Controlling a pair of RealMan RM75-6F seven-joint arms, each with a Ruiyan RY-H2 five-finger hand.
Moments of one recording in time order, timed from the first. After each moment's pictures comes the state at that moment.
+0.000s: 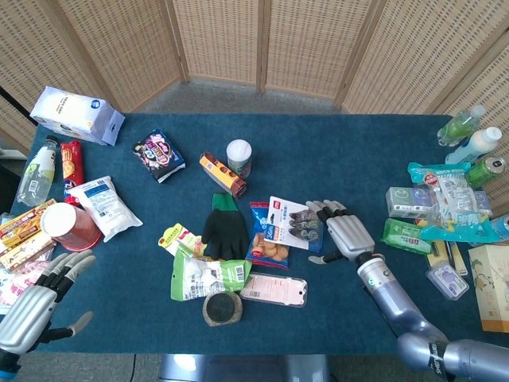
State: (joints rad) left arm -0.08 -0.90 0.17 -1.92 1.82 1.48 -0.20; right arm 0.63 -1.32 0.20 -1.72 -1.04 0.89 -0.25
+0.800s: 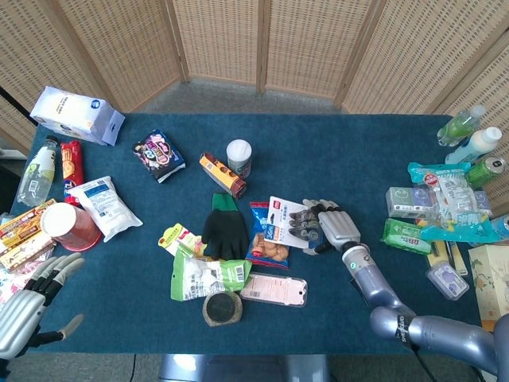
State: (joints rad) left arm -0.05 -0.90 0.18 -1.87 1.82 1.52 -0.25; right arm 0.75 -1.50 0.19 -1.47 -0.83 0.82 -0.30
